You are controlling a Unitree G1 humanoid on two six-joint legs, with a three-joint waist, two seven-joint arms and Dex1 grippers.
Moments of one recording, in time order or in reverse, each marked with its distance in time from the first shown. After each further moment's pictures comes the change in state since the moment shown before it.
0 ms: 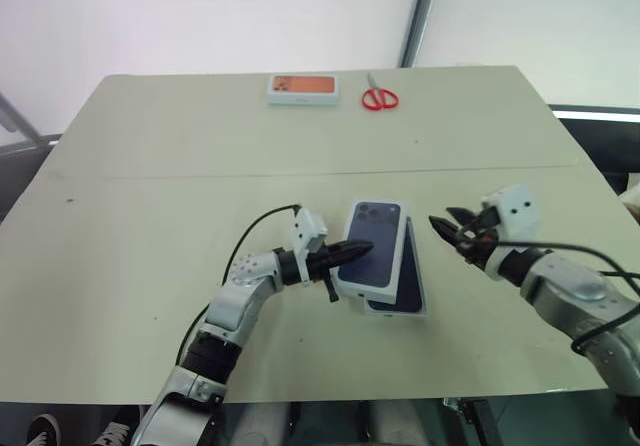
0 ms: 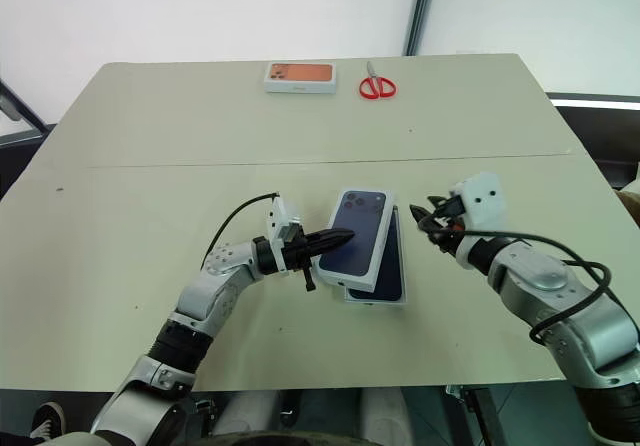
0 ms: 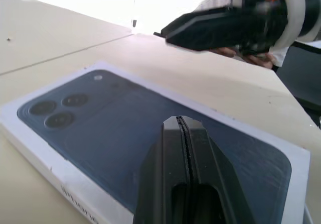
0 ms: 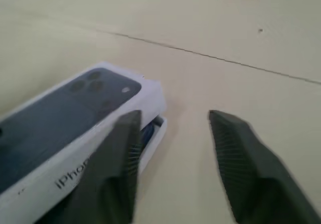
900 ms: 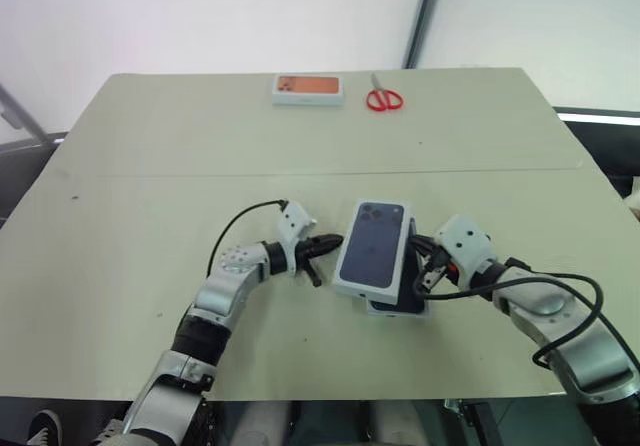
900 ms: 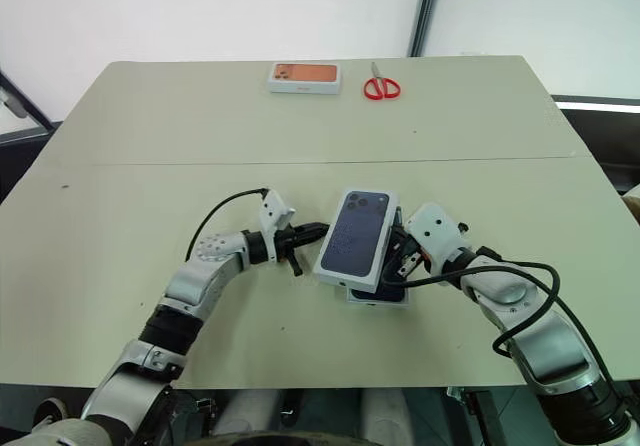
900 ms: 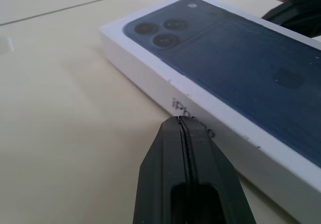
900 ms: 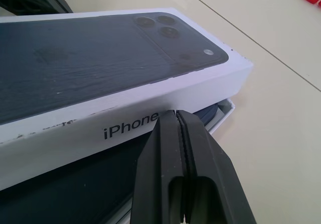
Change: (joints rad) left arm -0.081 0.054 0.025 0.104 0.108 0.120 0.090; right arm -0.001 0.107 0.128 0.009 -0.467 -0.063 0.253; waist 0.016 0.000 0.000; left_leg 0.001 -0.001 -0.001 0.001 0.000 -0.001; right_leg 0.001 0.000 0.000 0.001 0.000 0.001
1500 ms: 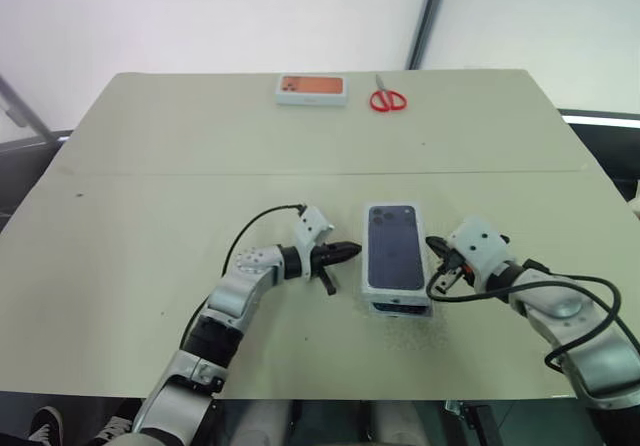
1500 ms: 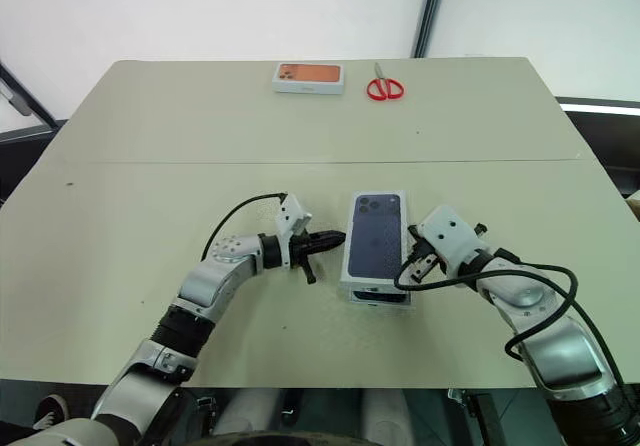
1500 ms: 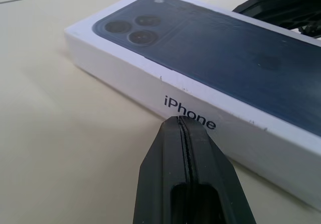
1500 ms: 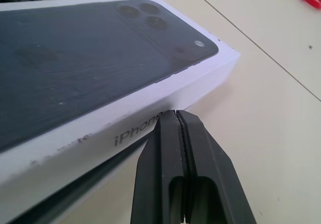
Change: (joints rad) left arm 0.000 -0.056 -0.045 -0.040 0.002 0.066 -0.011; right arm 0.064 -0.001 -0.086 0.000 -0.078 0.000 0.067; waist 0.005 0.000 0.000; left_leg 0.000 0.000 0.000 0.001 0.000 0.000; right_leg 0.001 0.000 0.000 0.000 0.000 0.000
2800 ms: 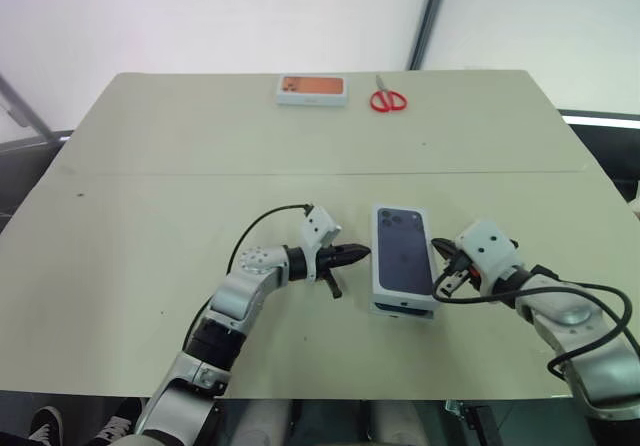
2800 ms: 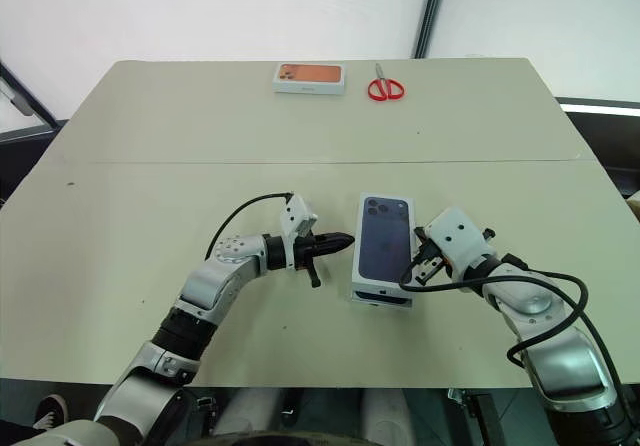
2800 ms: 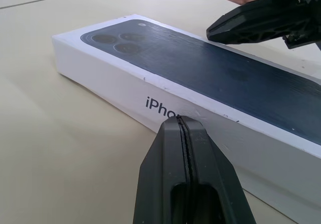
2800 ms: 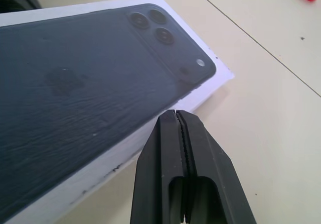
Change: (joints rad) left arm 0.009 -0.013 -0.001 -0.060 -0.003 0.055 -0.010; right arm 0.021 0.069 -0.069 -0.034 -0.037 0.050 0.021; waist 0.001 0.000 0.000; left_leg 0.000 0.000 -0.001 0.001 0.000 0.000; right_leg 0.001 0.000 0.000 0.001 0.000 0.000
